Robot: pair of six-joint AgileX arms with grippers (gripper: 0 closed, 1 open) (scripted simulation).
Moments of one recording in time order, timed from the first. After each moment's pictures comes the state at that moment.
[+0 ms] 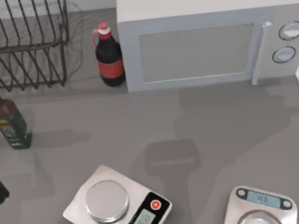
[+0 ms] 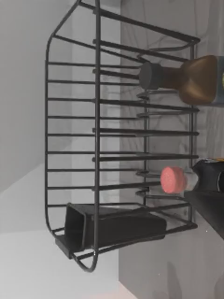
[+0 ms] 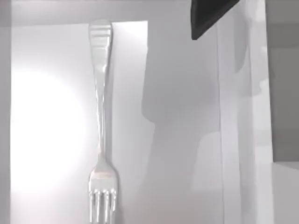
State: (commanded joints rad) left arm 0.00 0.00 0.00 0.00 0.00 0.00; right arm -0.21 1.85 1.57 -0.96 0.00 -0.17
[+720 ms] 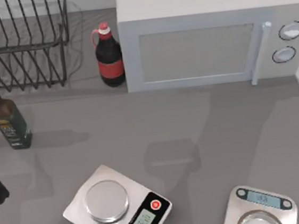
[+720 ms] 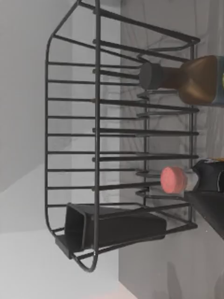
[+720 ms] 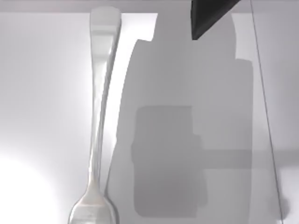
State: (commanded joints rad) left arm 0.00 0.00 0.00 0.00 0.00 0.00; right arm -0.25 2.38 2.04 -1.23 0.00 -0.23
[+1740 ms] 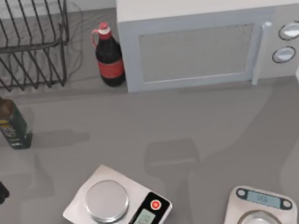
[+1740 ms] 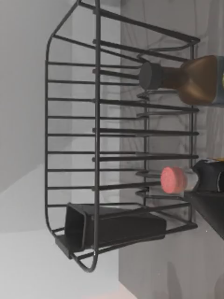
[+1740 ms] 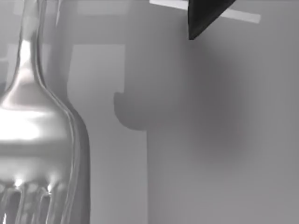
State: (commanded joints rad) left arm 0.00 0.00 0.00 0.00 0.00 0.00; right arm -0.25 2.59 1.82 -0.80 0.01 -0.23
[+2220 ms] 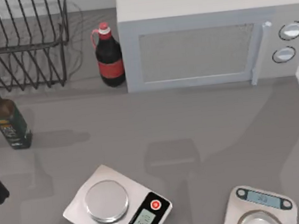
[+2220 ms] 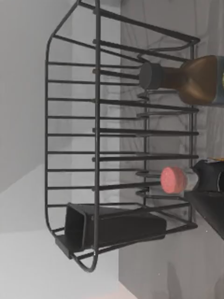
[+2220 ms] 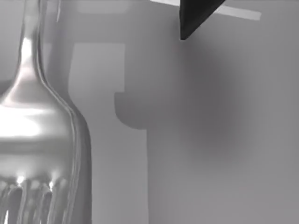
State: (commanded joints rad) left arm 0.00 0.00 0.00 0.00 0.00 0.00; right arm -0.25 2.59 1.82 -0.80 0.01 -0.23
